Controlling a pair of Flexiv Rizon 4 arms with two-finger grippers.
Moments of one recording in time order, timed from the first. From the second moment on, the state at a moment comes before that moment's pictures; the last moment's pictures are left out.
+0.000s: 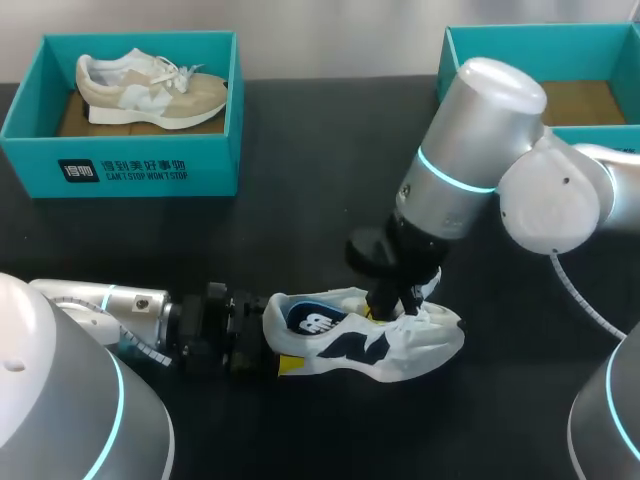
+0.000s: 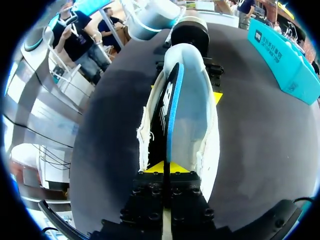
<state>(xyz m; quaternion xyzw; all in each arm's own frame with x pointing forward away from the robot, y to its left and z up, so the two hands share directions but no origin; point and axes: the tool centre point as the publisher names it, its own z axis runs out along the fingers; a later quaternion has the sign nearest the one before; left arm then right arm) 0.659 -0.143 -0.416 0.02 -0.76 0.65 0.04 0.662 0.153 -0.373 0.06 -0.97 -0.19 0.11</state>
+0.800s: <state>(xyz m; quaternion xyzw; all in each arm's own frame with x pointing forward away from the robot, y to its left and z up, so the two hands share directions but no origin) 0.659 -0.143 -0.417 0.02 -0.76 0.65 0.04 0.672 0.159 -0.361 0.16 -0.95 -0.25 0.12</state>
